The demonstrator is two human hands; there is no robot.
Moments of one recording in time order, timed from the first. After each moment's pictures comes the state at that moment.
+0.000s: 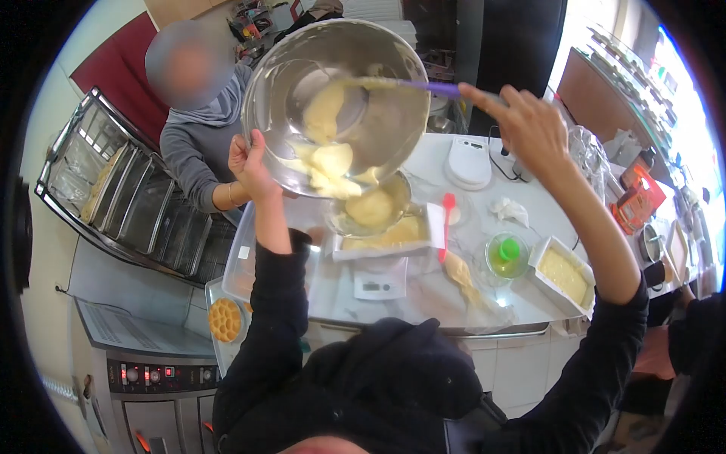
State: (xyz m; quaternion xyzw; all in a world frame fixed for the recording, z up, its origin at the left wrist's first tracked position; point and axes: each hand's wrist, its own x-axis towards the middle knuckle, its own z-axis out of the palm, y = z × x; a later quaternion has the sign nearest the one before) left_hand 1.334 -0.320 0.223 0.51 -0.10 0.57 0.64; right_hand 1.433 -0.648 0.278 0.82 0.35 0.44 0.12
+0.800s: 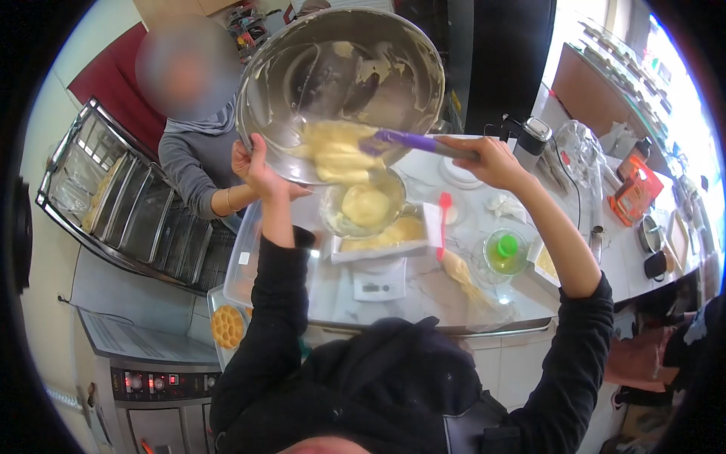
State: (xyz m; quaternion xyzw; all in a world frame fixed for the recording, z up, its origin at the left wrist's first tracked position) left_hand 1.355 -0.322 0.212 0.46 -0.15 0.60 0.64; right_hand 1.454 -0.645 0.210 0.88 0.41 0.06 -0.24
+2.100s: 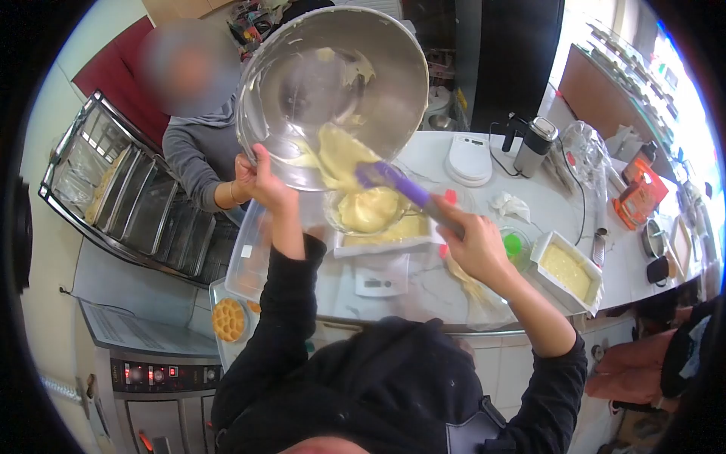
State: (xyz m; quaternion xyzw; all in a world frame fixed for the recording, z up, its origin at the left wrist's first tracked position) left_hand 1.337 -0.336 0.196 0.45 -0.09 0.65 0.60; right_hand 1.326 -0.631 0.189 0.90 0.26 -0.02 -0.35
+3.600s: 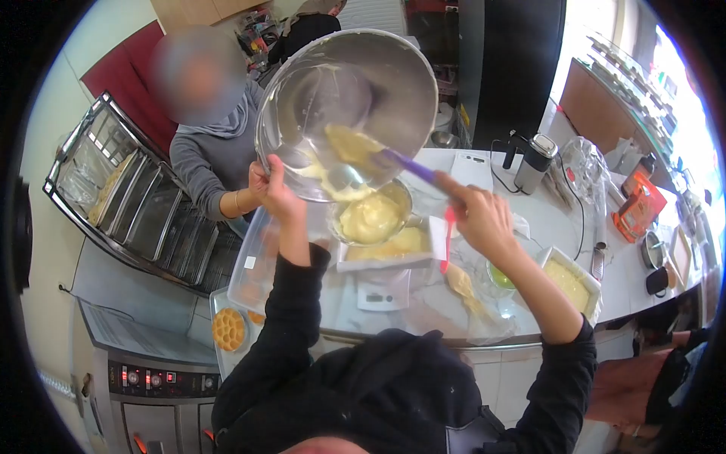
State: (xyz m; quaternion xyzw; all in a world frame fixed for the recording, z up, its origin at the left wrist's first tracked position) left_hand 1.342 -0.332 0.195 0.47 -0.12 0.63 0.61; right_hand 1.374 -0.623 0.199 0.92 0.30 0.15 -0.21
